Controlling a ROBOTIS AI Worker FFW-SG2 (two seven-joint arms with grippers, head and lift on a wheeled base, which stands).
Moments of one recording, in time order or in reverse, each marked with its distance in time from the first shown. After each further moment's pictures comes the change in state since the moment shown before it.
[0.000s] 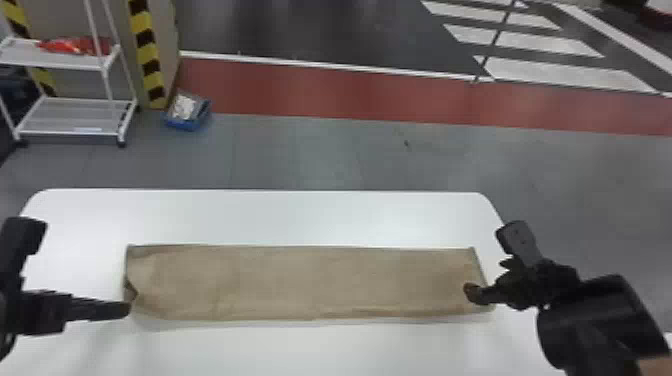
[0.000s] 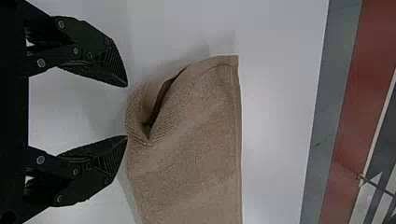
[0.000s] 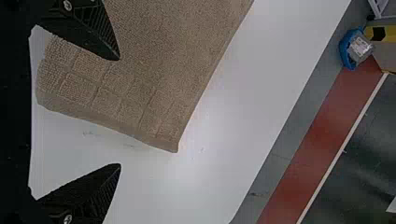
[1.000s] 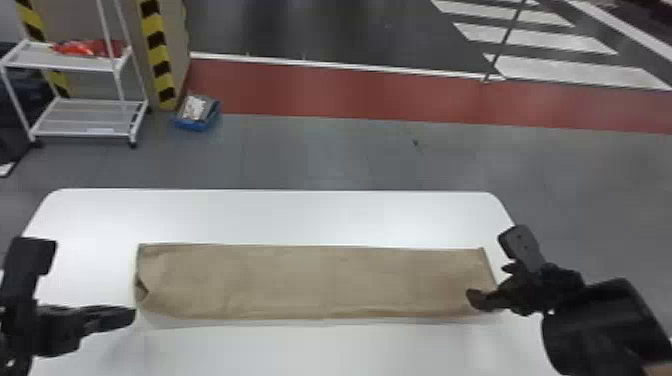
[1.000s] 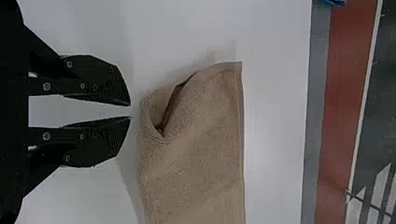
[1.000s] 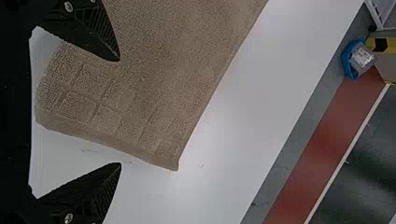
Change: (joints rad) left arm 0.185 -0.019 -0.008 -0.231 0.123 -0.024 0.156; right arm 0.009 0.007 0.024 0.002 0.002 -0.004 0.009
